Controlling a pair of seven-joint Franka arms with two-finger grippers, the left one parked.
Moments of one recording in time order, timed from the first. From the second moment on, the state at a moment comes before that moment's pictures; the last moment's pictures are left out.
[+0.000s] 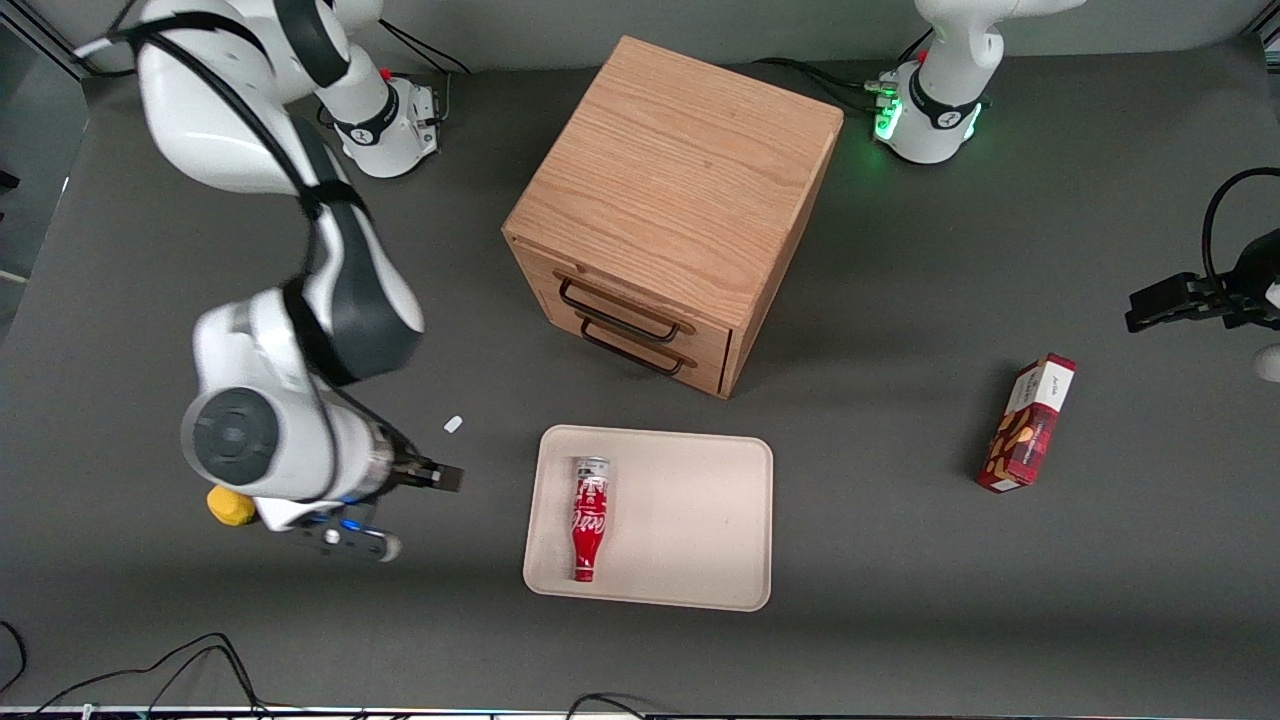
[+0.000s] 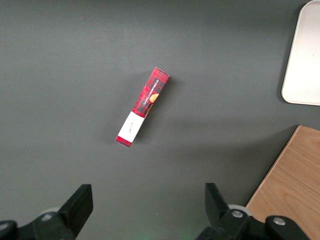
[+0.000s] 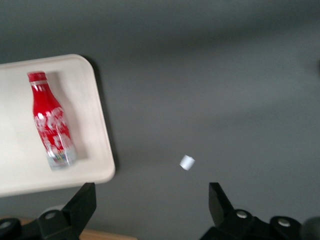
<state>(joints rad) 0.24 0.74 0.06 -0.91 -0.01 1.52 0.51</state>
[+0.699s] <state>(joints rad) -0.04 0.12 0.13 -1.52 -0.01 1.47 0.24</state>
